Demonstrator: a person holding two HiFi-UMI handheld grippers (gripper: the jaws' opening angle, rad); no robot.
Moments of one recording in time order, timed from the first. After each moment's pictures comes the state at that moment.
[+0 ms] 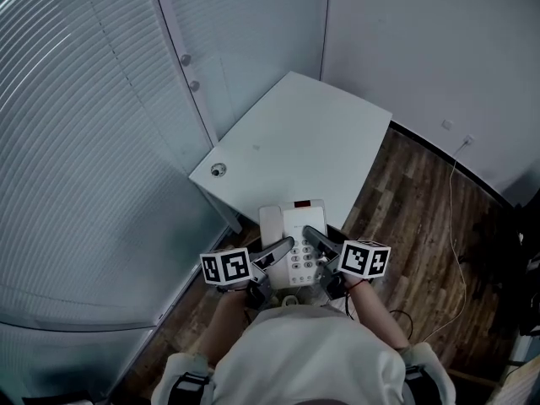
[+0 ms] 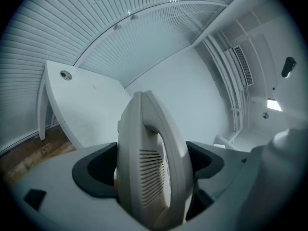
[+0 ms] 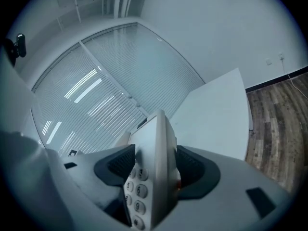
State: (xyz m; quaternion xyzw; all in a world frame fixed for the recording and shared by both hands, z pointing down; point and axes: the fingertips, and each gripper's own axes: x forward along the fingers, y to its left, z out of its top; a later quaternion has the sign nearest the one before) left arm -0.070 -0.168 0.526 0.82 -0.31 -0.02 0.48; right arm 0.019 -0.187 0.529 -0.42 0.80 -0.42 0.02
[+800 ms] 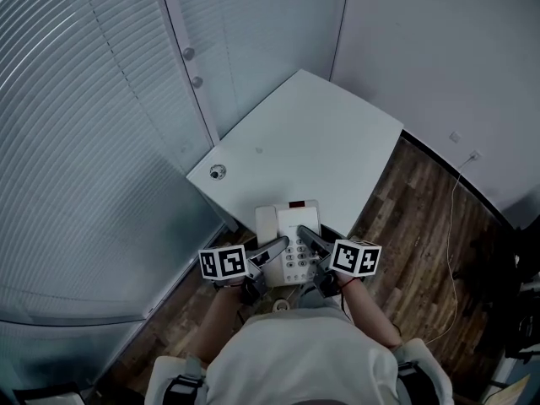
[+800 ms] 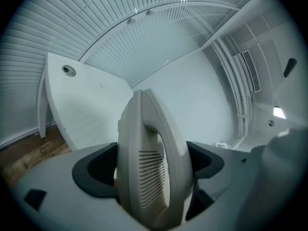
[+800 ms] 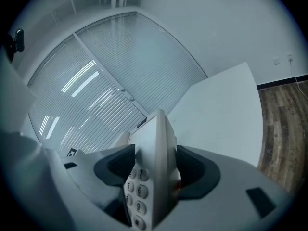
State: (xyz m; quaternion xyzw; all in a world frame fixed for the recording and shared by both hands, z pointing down) left arm -0.076 -0.227 0.564 0.80 -0.33 -0.03 0.50; right arm 0.010 -0.252 0.564 -0.40 0.81 -0.43 -0.03
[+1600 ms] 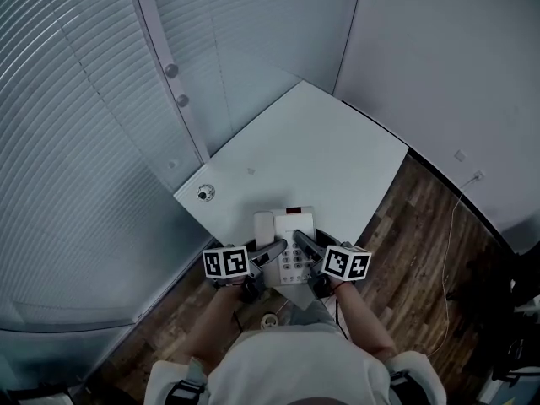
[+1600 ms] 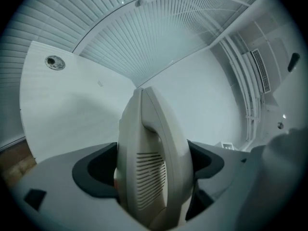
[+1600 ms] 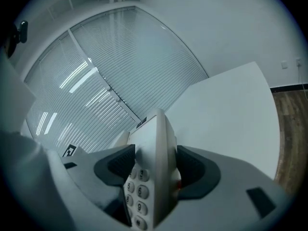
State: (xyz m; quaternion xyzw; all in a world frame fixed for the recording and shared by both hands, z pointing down) left arm -0.049 -0.332 0.611 0.79 -0.35 -0.02 0.51; right arm 0.033 -0.357 0.604 -0.40 0.82 -0.42 -0.04
